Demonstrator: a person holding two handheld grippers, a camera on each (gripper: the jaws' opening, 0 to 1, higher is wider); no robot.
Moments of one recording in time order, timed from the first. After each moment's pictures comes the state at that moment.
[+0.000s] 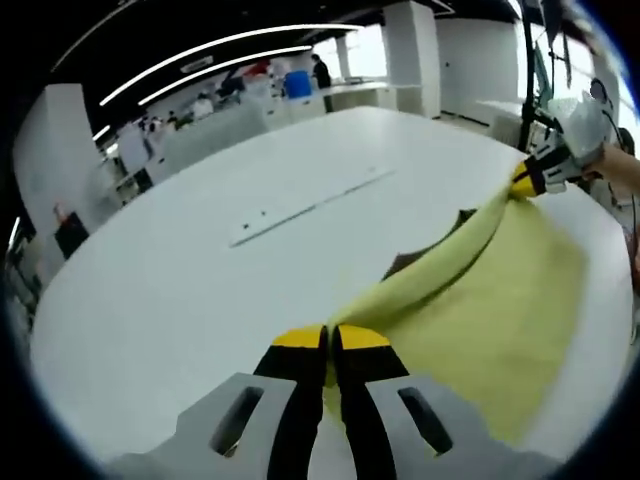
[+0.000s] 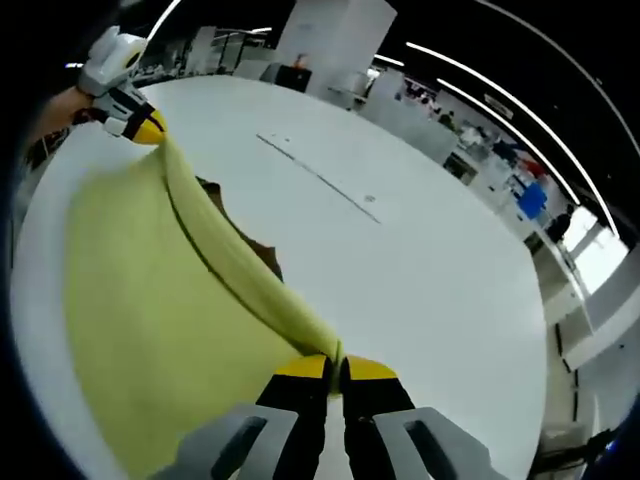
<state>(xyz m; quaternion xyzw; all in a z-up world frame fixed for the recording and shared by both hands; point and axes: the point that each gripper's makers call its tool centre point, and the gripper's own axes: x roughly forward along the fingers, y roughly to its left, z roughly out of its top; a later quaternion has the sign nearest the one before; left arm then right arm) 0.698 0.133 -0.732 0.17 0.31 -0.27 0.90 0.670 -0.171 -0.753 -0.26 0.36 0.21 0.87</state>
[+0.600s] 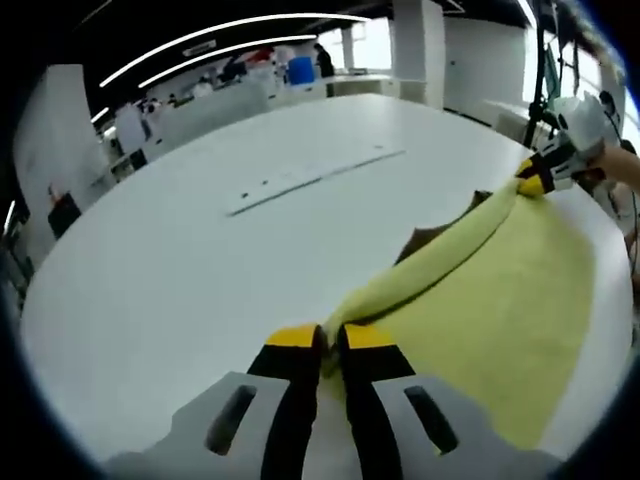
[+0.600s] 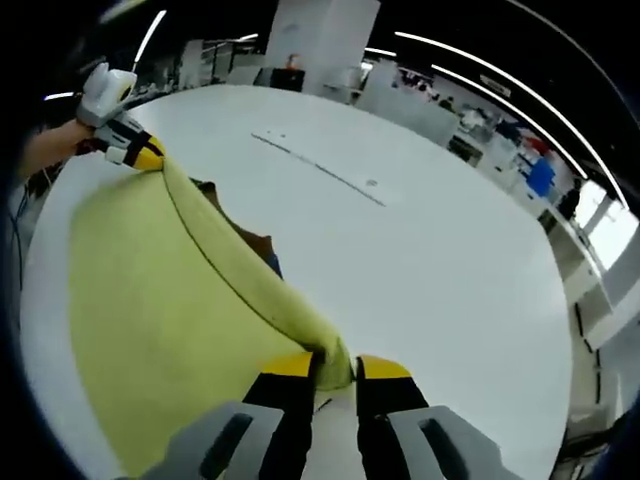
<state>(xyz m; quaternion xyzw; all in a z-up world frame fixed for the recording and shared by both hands) 0.698 0.149 -0.750 0.13 0.33 -0.28 0.89 0.663 -0.172 -0.760 -0.21 0.38 0.23 0.87</state>
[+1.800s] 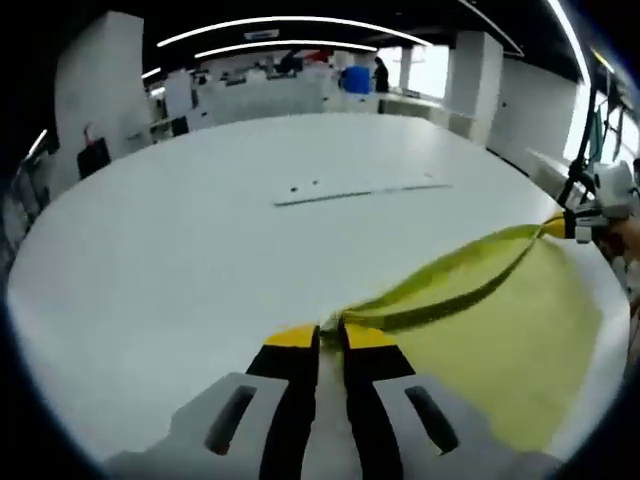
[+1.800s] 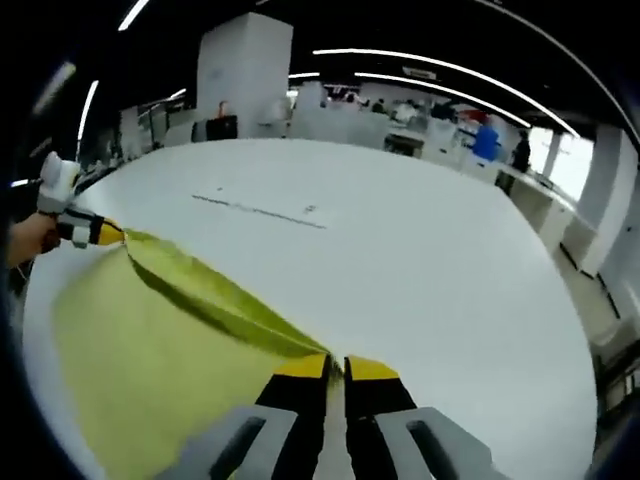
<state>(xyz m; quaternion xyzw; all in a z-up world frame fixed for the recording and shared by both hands) 0.718 0.170 -0.752 0.06 0.33 -0.17 0.92 0.693 -0.191 -0.750 -0.07 0.33 0.12 0.93</state>
